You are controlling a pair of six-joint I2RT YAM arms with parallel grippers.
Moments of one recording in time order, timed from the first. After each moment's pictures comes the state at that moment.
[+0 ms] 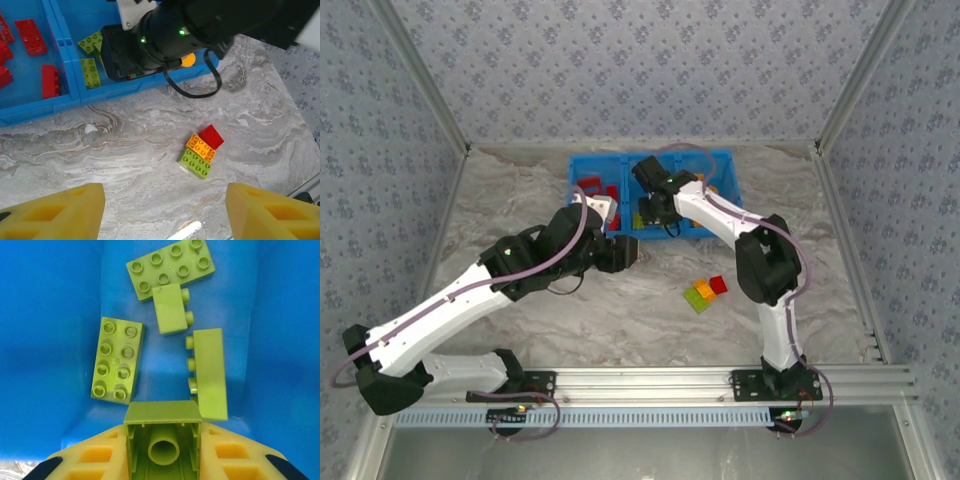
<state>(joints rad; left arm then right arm) -1.00 1.15 1.29 -0.81 -0.19 -0.65 0.63 2.09 1.77 -0.84 0.13 0.48</state>
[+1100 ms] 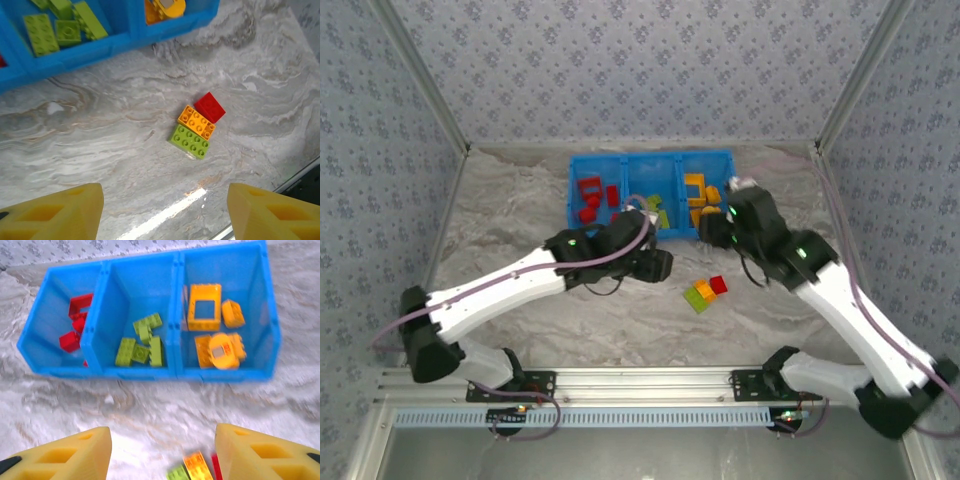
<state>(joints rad) -1.07 1.44 1.35 -0.76 -0.12 -0.66 0.65 1.01 1.20 -0.88 0.25 0.48</state>
